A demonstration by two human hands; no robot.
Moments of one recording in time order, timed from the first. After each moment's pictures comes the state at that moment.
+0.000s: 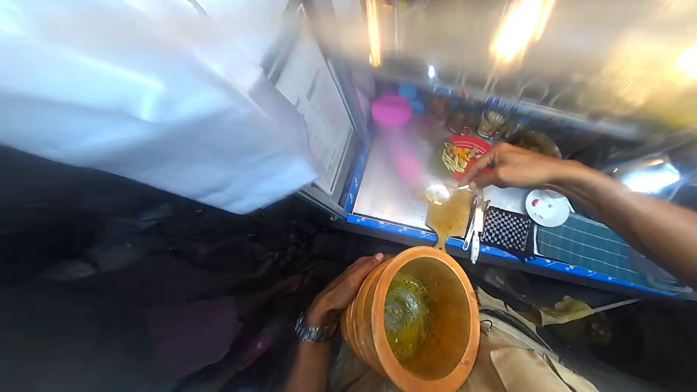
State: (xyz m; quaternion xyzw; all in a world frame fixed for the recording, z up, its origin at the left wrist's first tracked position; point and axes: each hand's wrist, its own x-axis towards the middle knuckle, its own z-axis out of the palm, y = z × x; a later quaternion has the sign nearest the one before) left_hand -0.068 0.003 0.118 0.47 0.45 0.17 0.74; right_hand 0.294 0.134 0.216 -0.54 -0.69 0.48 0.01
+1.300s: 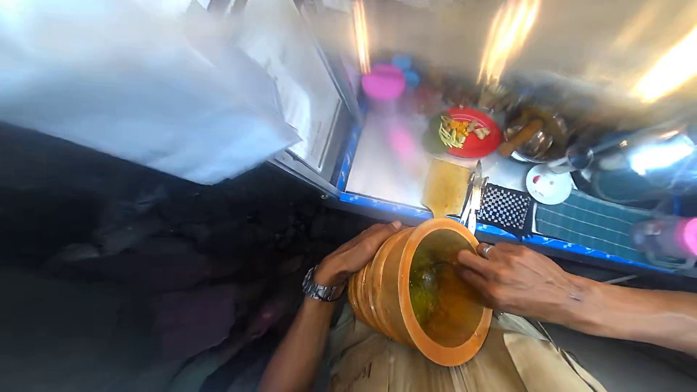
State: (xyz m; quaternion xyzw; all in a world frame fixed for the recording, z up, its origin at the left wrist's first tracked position) left_hand -0.023 0.015 0.134 0.53 0.45 0.07 0.72; right_hand 0.258 -0.059 0.200 -0.30 -0.95 0.07 0.01
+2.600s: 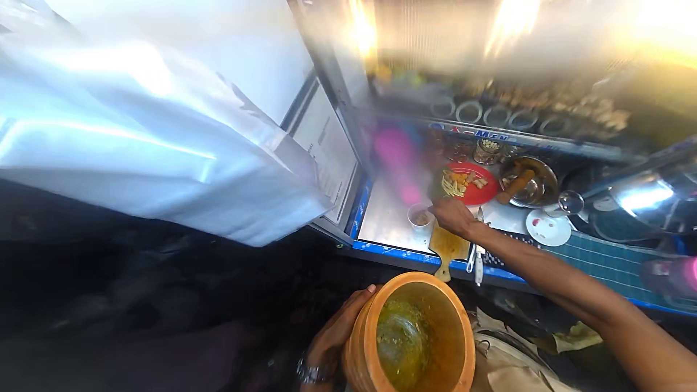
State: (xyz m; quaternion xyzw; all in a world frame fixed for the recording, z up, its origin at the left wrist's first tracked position) left_hand -0.072 -0.019 0.129 0.41 0.53 0.22 0.71; right_hand 0.254 0.139 0.030 -0.52 -0.85 0.06 -0.01
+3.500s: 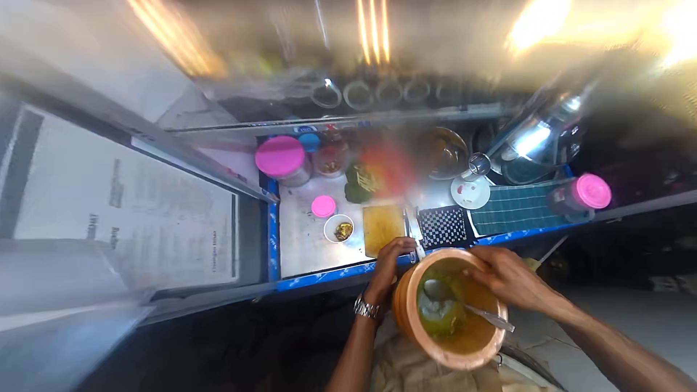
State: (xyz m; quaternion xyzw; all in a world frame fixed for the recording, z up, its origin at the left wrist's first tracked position) left_hand 0.163 0.053 -0.002 0.53 0.31 0.21 0.76; right_hand 0.365 -0.088 0.185 -0.76 -0.52 0.38 0.10
